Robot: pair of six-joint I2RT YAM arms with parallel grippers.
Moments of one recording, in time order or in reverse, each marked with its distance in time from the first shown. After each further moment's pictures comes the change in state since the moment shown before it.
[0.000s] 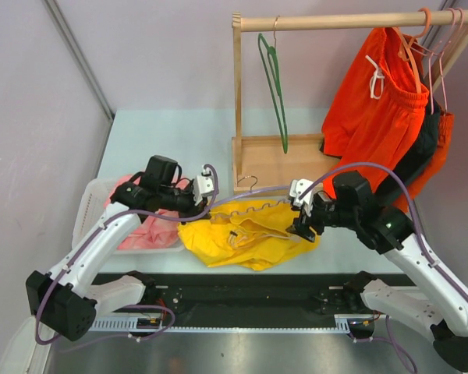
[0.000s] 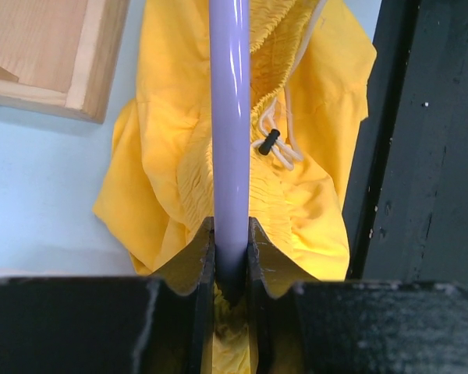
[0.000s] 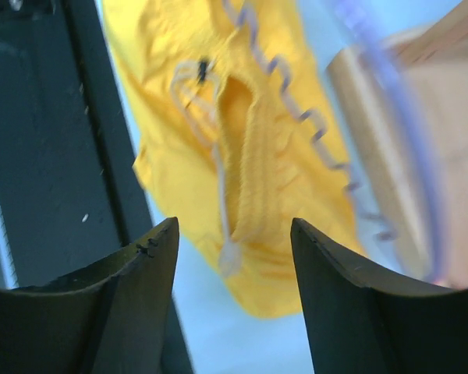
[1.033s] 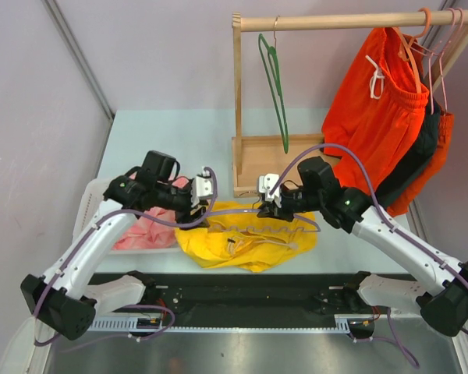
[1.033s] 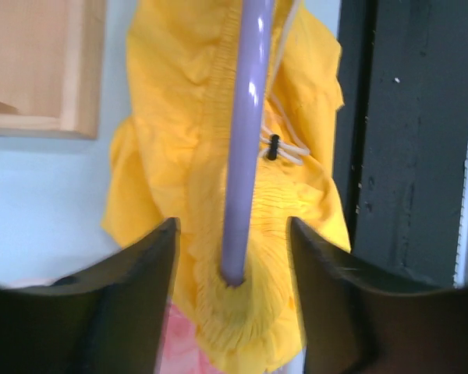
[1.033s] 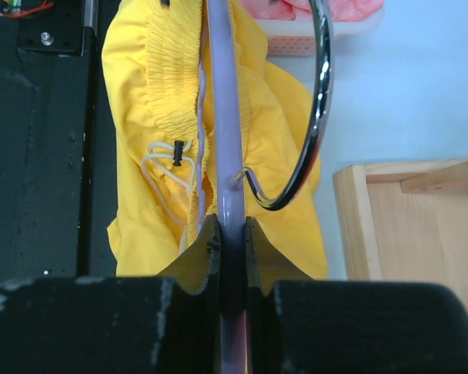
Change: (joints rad) left arm -0.025 0.010 0.116 -0.193 0.029 0.169; right arm 0.089 0.266 0.034 0.335 -0.138 -0.091
